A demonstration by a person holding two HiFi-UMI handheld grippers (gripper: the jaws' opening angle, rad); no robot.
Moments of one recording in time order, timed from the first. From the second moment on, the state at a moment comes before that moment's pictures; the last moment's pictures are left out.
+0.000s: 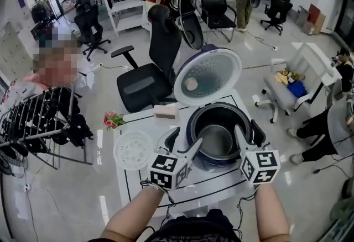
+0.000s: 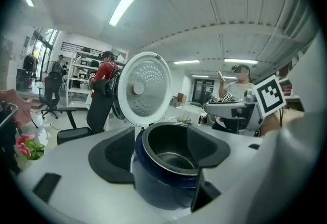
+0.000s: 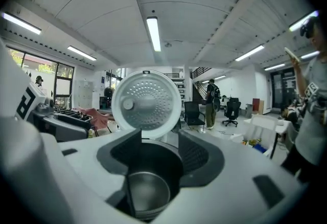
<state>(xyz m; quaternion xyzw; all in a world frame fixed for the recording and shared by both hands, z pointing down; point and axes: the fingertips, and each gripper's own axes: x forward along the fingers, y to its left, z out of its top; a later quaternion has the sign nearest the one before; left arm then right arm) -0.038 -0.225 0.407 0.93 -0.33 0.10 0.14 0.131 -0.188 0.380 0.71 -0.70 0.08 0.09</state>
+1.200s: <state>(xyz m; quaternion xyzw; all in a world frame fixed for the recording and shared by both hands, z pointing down) 0.007 -0.250 0.490 0.83 -0.49 0.24 0.10 0.194 -0.217 0.491 0.67 -0.69 0.11 0.24</state>
